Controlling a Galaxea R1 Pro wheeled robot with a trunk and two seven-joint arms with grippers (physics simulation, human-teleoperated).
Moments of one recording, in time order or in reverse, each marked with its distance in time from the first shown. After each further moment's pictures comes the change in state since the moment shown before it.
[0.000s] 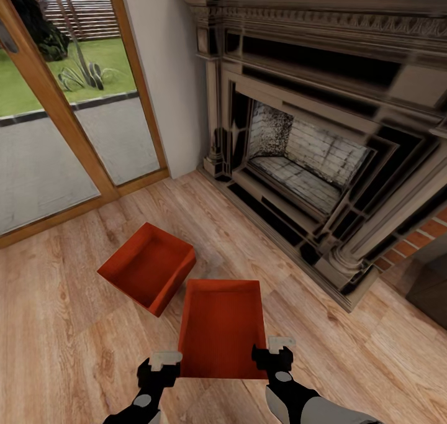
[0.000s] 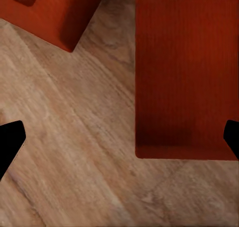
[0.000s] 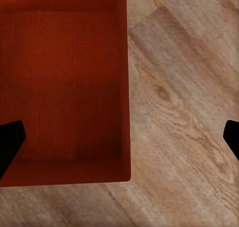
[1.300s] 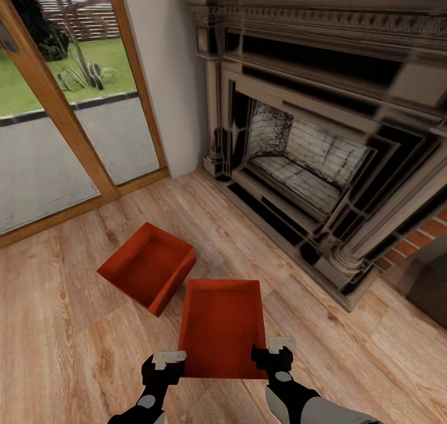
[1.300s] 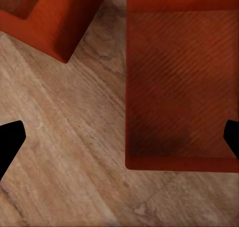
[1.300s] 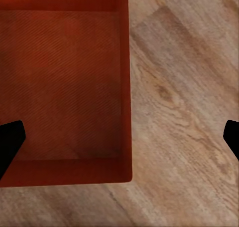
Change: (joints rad) left arm 0.000 -0.019 -0.004 0.002 -0.005 -0.046 0.013; right arm 0.000 0.000 0.000 0.000 0.002 0.000 0.005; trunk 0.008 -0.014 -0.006
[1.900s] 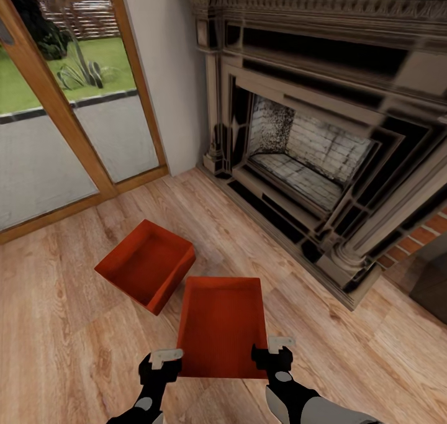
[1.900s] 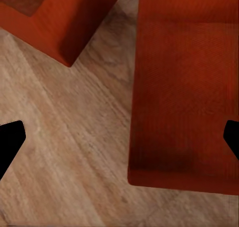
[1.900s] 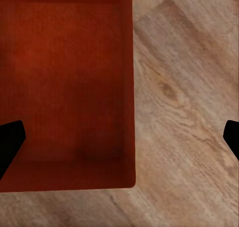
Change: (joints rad) left arm 0.000 0.005 0.001 0.013 0.053 -0.077 -0.001; right arm 0.000 0.000 0.001 0.000 0.002 0.001 0.003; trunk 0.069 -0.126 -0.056
